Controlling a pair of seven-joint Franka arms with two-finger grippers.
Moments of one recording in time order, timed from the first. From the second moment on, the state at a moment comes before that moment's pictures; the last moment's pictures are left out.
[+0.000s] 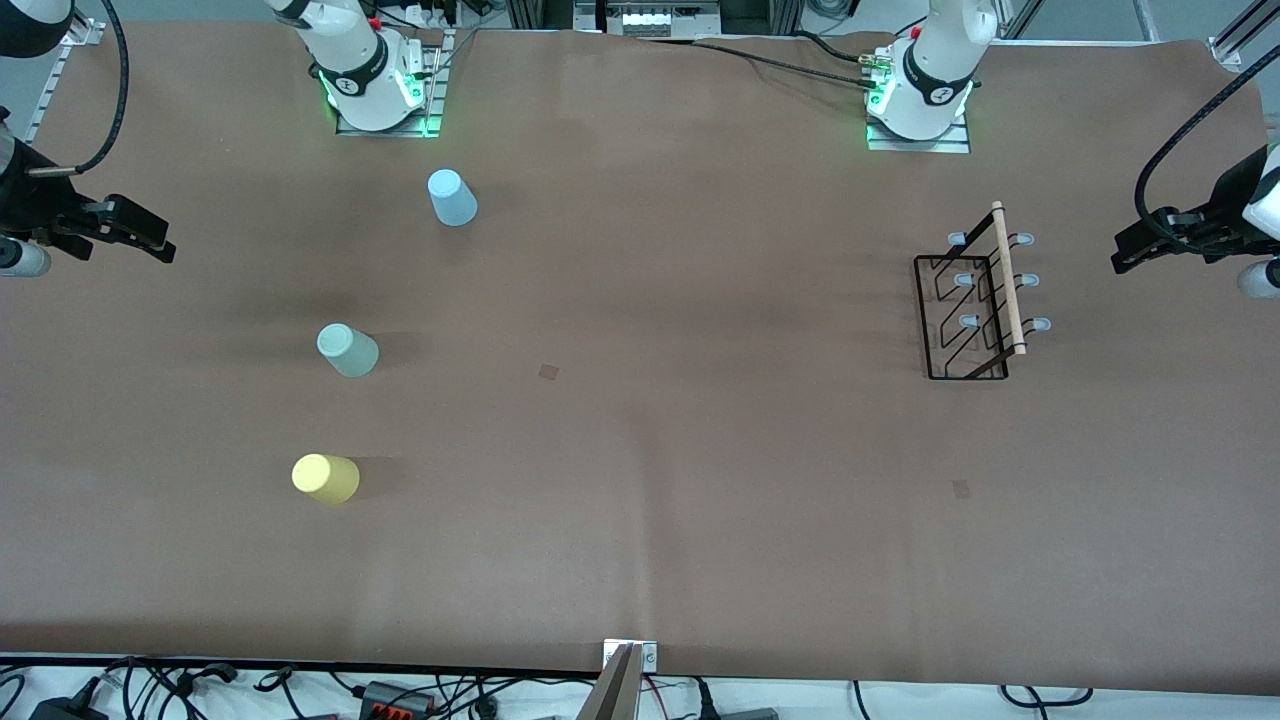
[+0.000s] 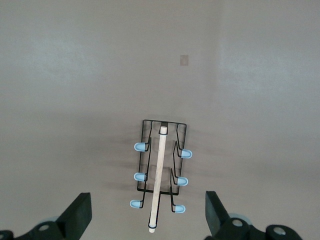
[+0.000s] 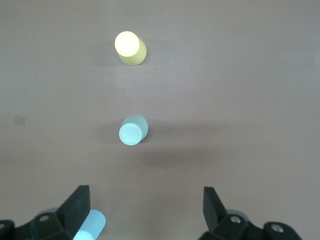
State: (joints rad) left arm 0.04 0.03 -0.01 -1.57 0.04 1.56 -0.09; right arm -0.05 -0.04 -0.01 -1.75 -0.01 1.70 -0.03
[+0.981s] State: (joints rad) left arm 0.05 0.04 0.00 -1.58 0.04 1.56 -0.10; right arm -0.05 -0.02 -0.01 -1.76 -0.01 1.70 -0.03
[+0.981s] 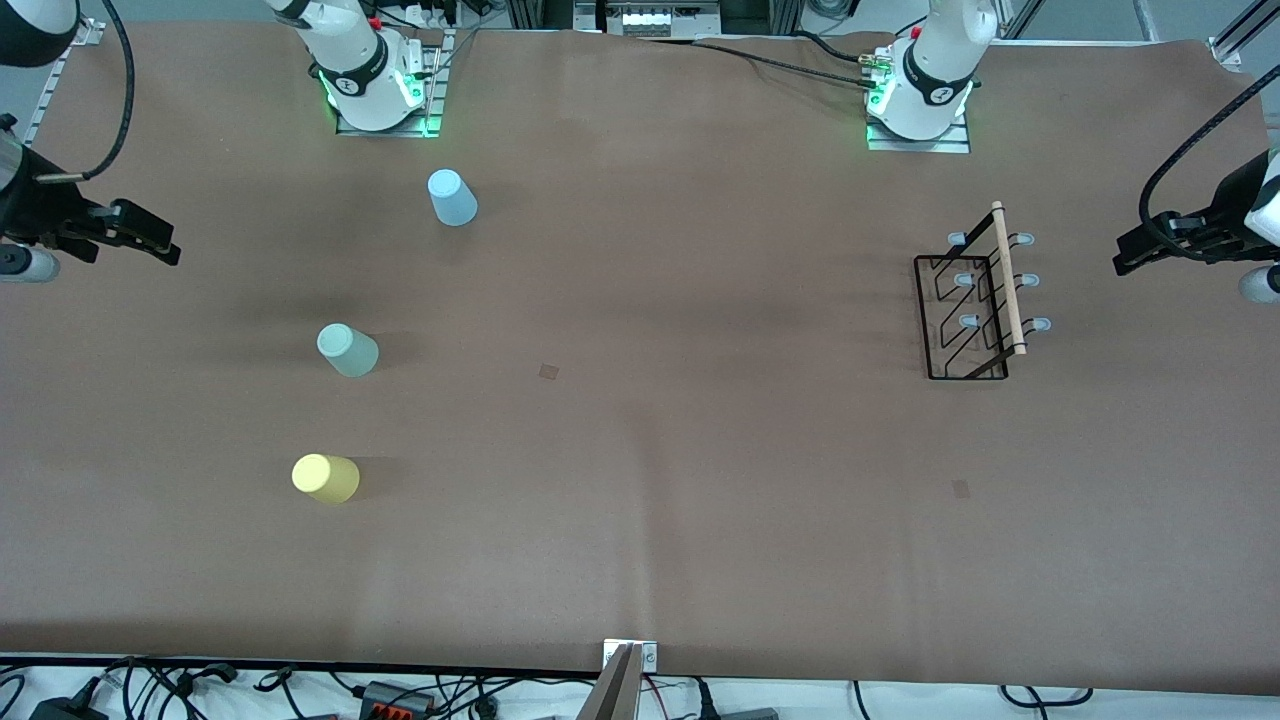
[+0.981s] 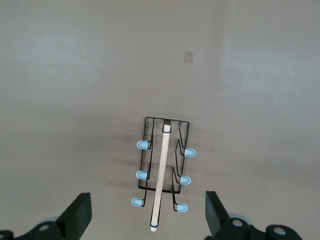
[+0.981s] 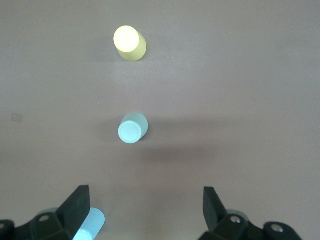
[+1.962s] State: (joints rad) left arm 0.05 0.00 -0.03 -2.11 0.03 2.01 -0.09; right arm -0.03 0.11 0.01 -1.76 -0.01 1.74 -0.04
